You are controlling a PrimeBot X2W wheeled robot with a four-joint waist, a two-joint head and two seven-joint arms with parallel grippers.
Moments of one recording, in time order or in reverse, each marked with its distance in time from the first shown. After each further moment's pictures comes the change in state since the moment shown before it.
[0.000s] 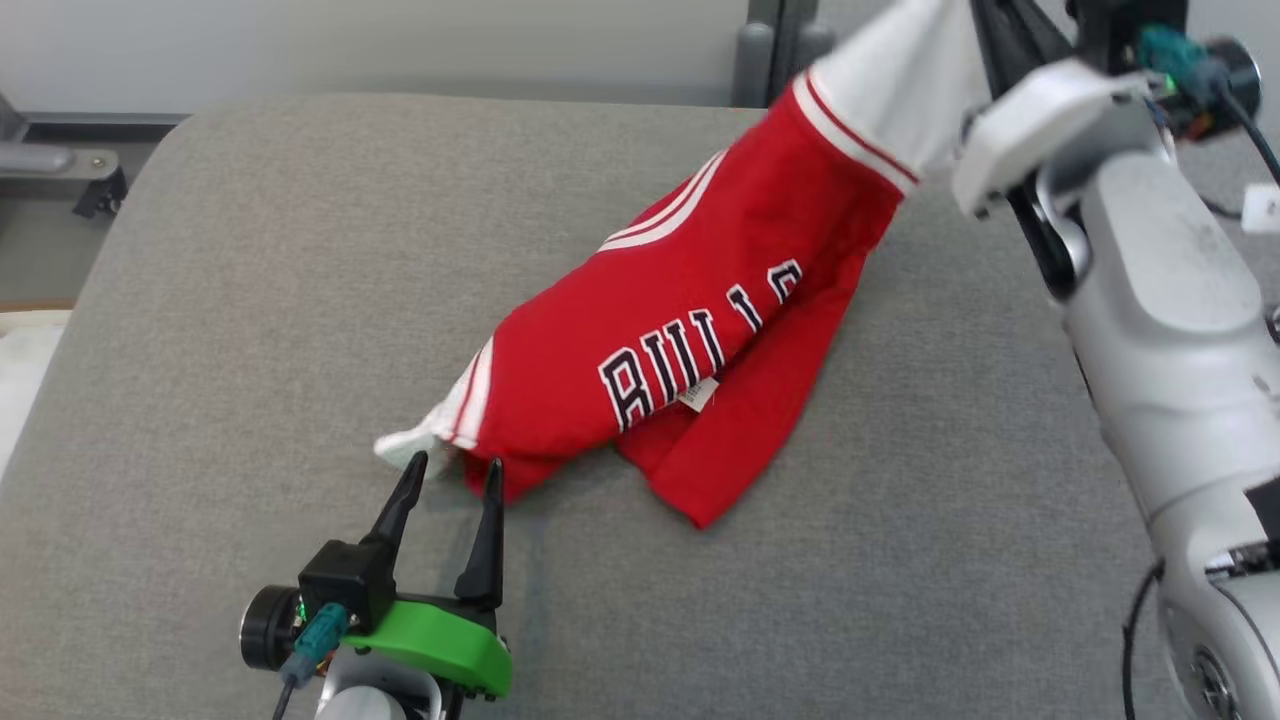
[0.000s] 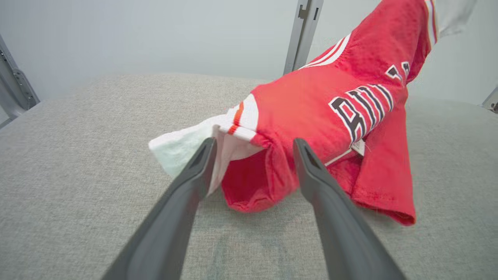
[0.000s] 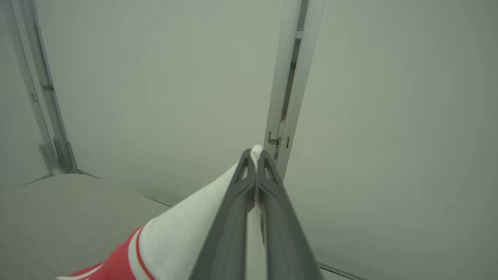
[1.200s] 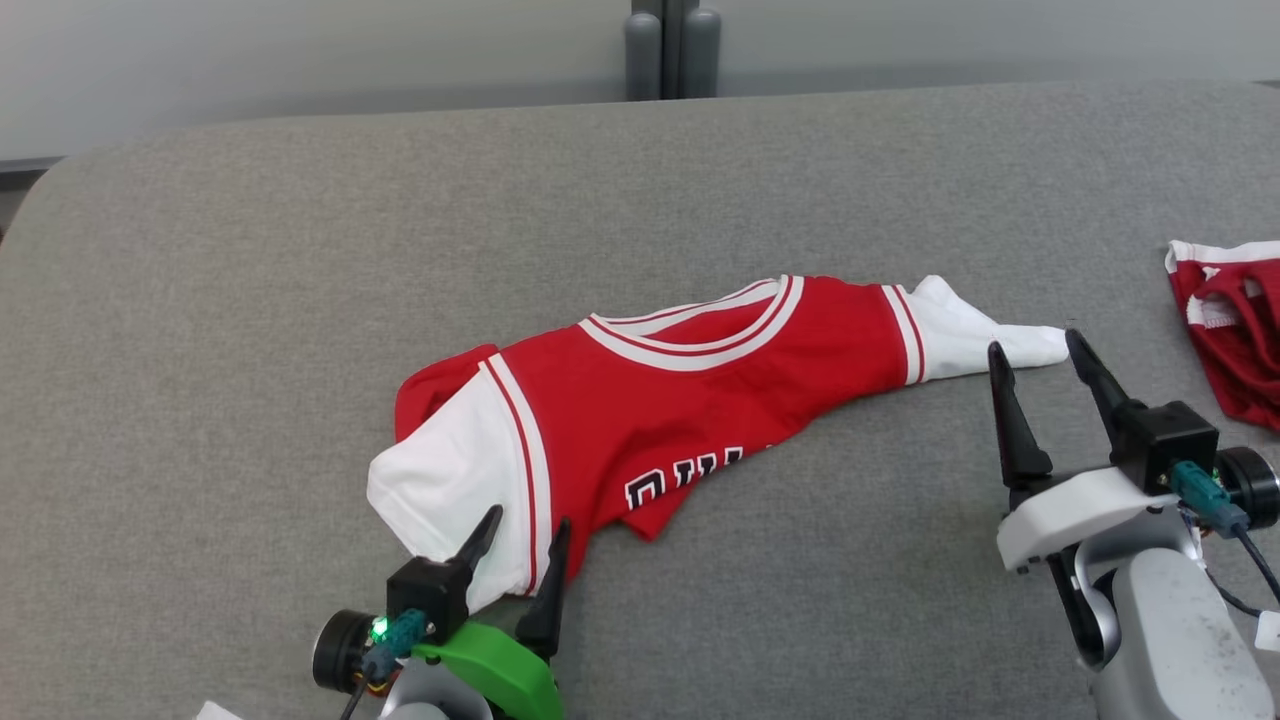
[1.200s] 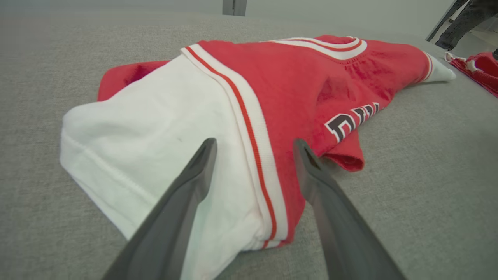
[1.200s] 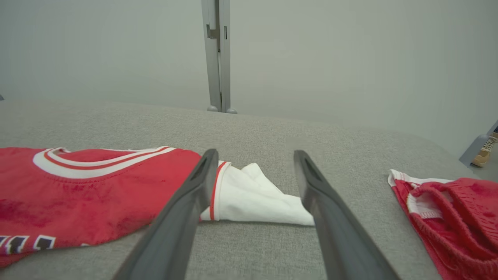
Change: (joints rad) left arm -0.056 -0.001 -0.147 0.207 -0.057 -0.007 0.000; right arm 0.788 0.049 -0.212 -0.574 -0.076 0.000 0.000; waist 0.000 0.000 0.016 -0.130
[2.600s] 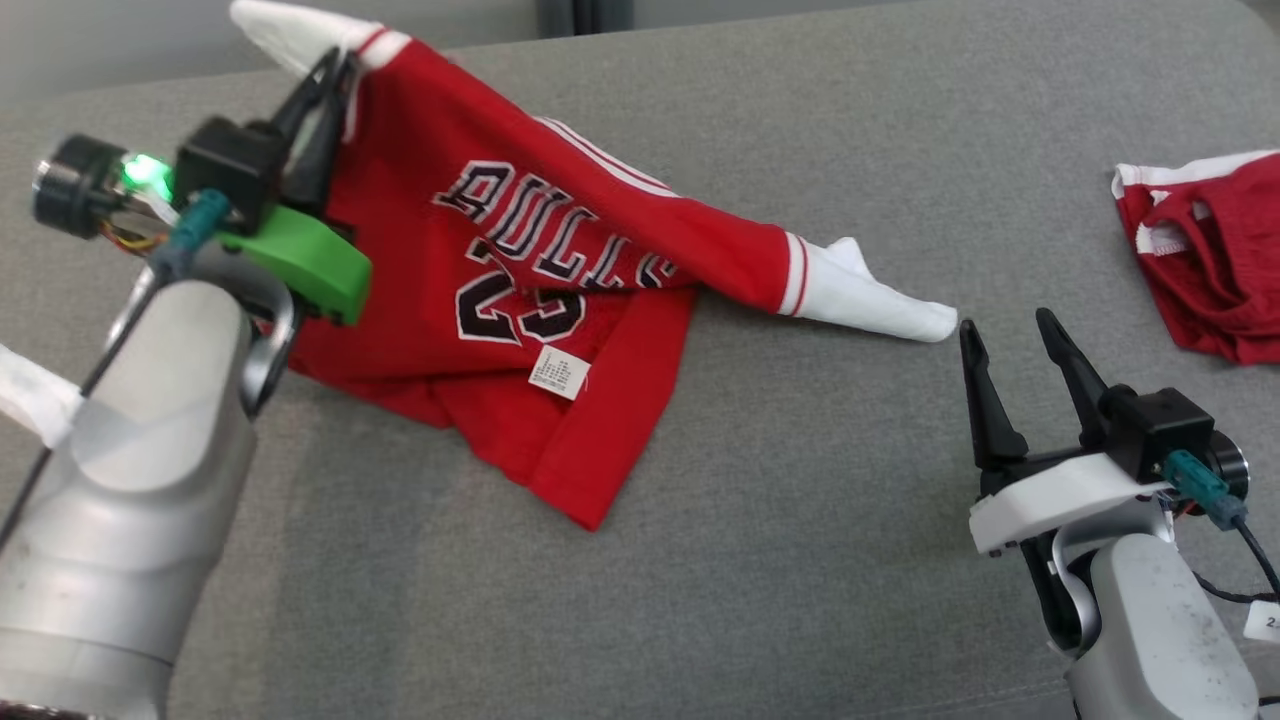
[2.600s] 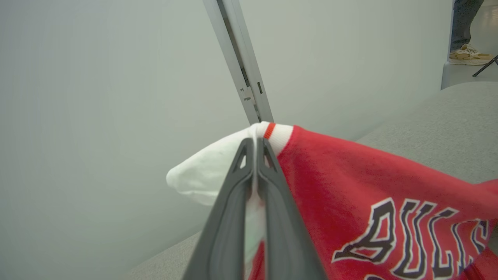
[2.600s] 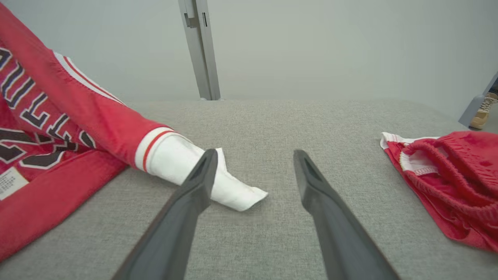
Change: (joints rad) left arm -0.682 0.249 -0.071 0.108 0.077 -0.003 0.001; right arm 0.005 0.018 0.054 -0.056 0.100 0.000 0.000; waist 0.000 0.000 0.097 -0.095
